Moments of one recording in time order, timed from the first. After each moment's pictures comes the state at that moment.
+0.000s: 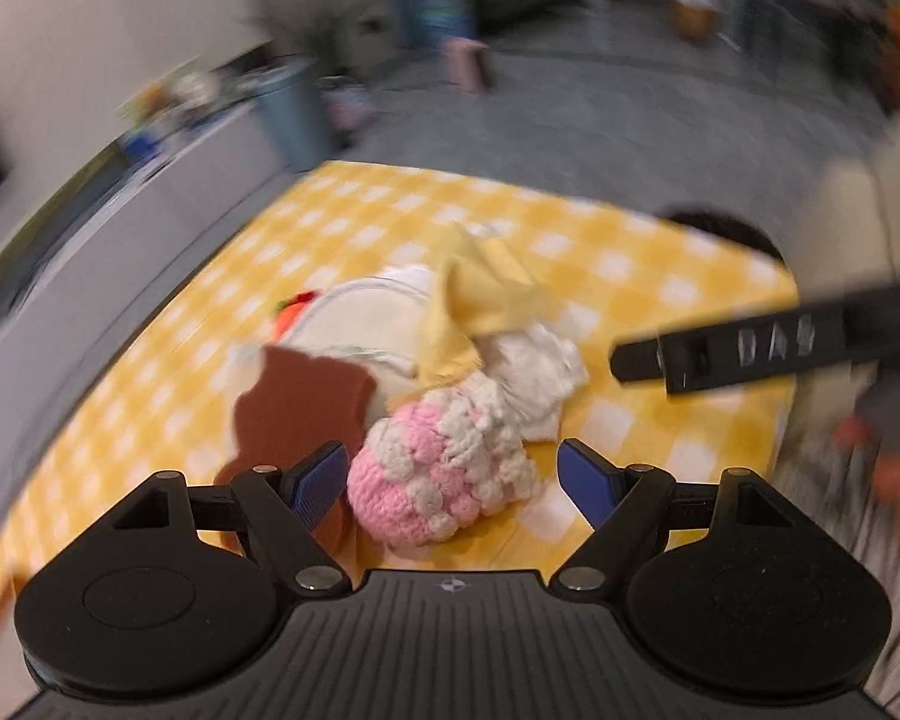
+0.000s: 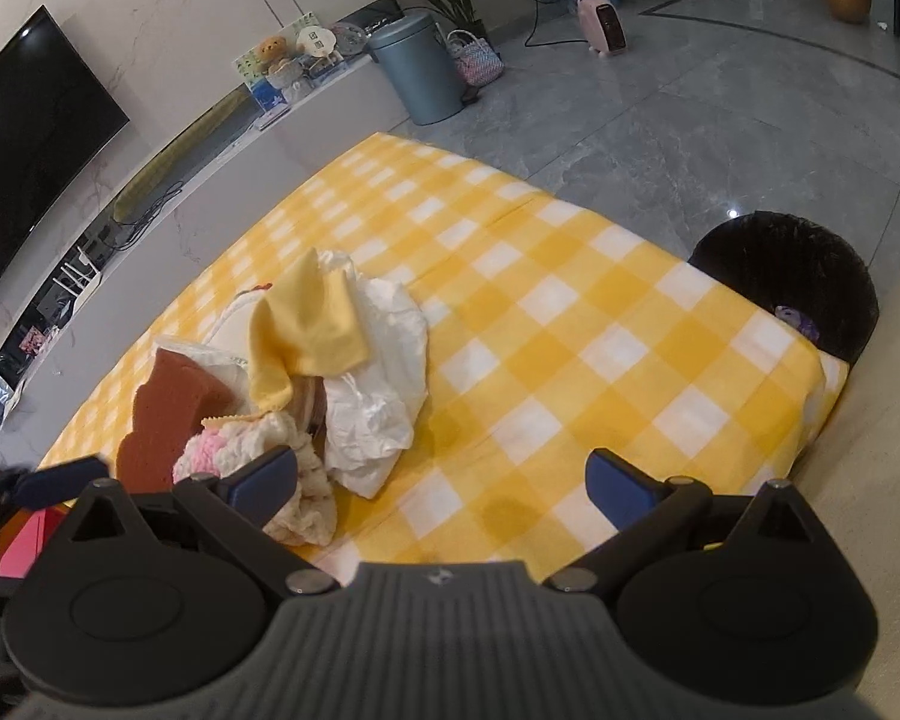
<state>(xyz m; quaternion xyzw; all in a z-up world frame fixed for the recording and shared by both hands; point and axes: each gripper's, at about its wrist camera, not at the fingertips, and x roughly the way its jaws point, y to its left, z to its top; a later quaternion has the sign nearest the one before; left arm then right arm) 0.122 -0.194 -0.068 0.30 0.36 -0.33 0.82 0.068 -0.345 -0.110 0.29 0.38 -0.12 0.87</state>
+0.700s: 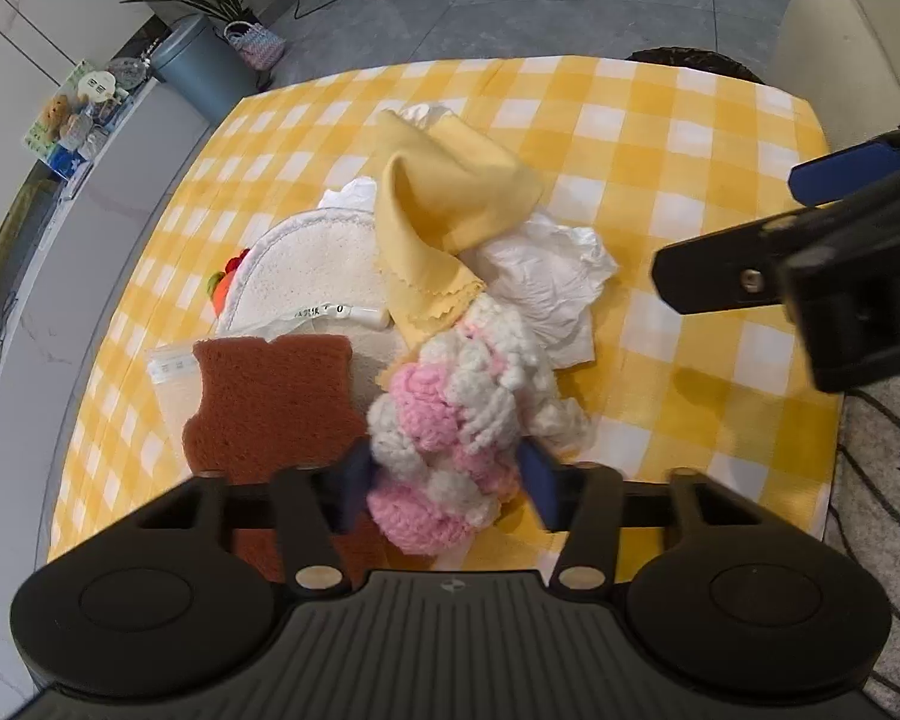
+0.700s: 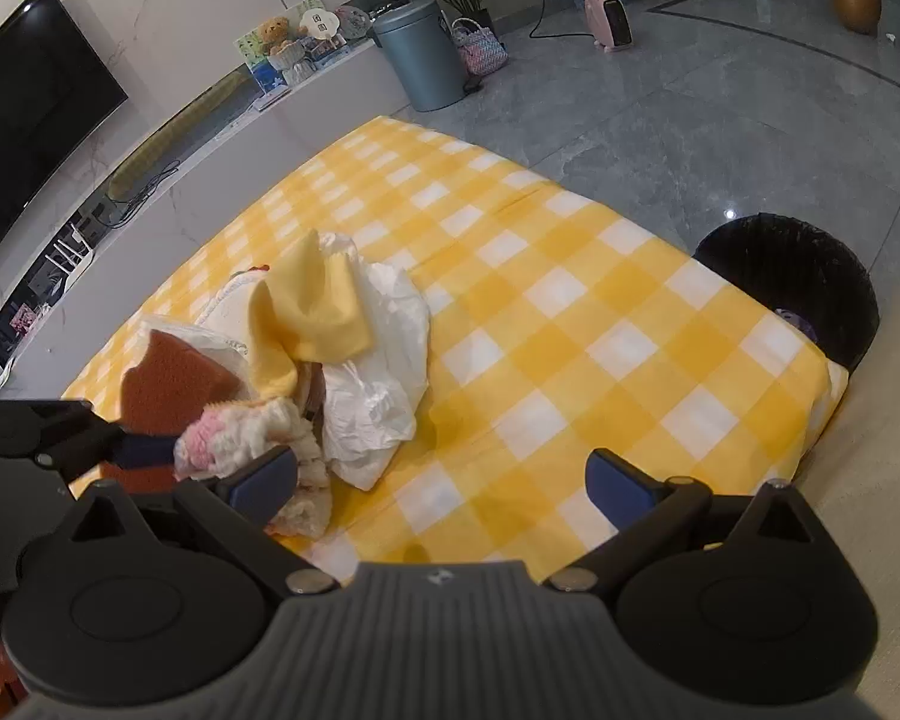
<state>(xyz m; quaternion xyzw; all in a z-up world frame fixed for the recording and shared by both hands) 0.154 -0.223 -0.113 0.42 0.41 -0.33 0.74 0.076 -0.342 -0.112 0.27 0.40 -0.12 0.87</state>
